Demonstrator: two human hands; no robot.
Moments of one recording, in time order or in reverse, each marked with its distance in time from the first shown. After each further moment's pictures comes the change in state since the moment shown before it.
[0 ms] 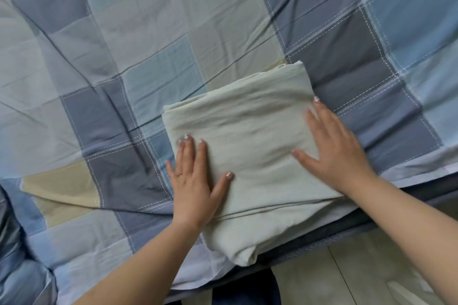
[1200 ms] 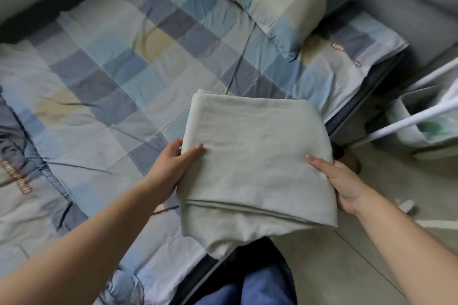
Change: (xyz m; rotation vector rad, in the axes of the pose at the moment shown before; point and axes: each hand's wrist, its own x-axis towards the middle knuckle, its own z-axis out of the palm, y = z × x) left_hand -0.090 0.008 -0.279 -0.944 -0.426 -0.065; right_hand -0.246 -0.203 -0.173 1.717 0.220 0.786
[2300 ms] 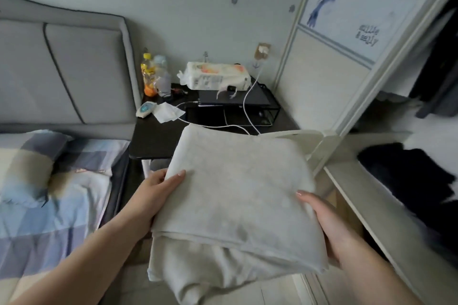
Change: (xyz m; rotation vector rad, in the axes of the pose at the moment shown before) left_hand -0.371 0.134 0.433 0.366 -0.912 0.310; right_hand -0.557 0.070 -0.289 0.509 0.772 -0.426
